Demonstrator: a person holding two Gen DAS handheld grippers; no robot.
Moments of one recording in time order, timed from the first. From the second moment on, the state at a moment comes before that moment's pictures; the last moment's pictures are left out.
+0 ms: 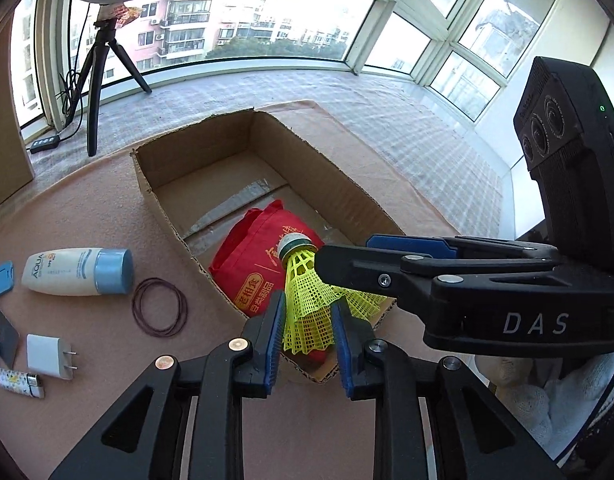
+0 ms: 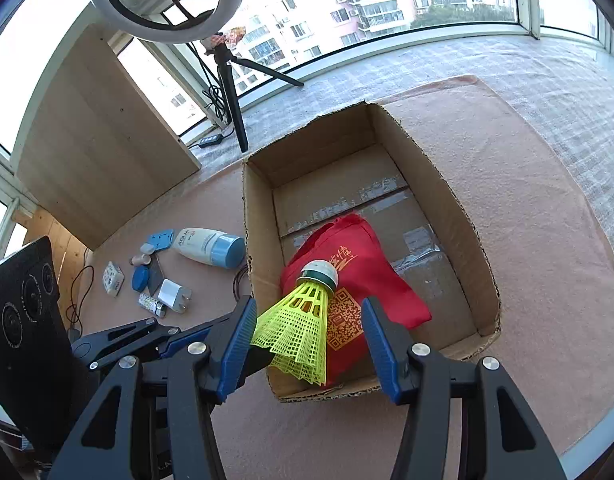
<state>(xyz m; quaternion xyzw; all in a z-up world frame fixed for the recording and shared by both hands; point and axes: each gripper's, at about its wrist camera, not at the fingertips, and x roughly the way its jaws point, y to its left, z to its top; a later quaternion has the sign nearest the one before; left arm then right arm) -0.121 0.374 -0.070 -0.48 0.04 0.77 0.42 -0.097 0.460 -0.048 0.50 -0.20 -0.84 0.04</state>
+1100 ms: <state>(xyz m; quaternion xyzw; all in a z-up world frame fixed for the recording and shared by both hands) -0.202 0.125 -0.101 -0.53 -0.03 0.81 0.24 -0.059 0.384 -0.029 0.48 -0.22 -0.85 0.09</state>
